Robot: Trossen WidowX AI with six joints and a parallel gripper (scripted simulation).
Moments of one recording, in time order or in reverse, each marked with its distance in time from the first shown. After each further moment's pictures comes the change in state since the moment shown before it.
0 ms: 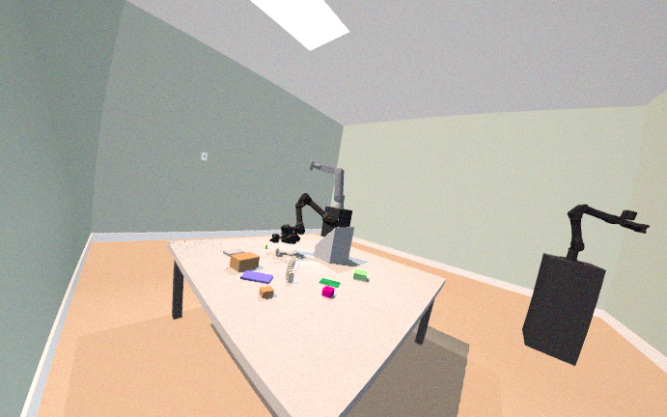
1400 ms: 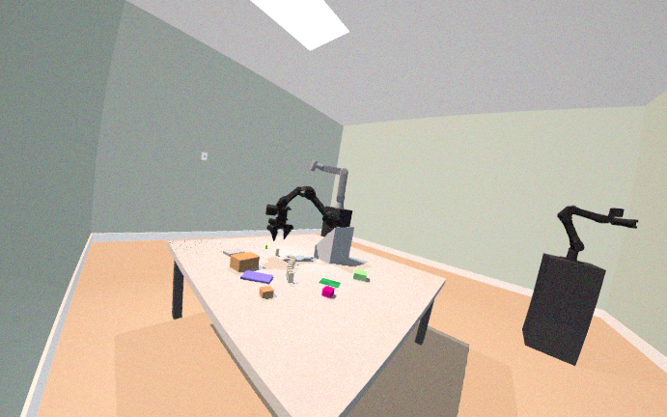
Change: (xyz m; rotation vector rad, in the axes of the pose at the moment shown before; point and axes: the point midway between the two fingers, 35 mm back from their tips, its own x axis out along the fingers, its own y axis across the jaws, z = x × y) arm -0.007 0.000 0.030 1.124 1.014 -1.285
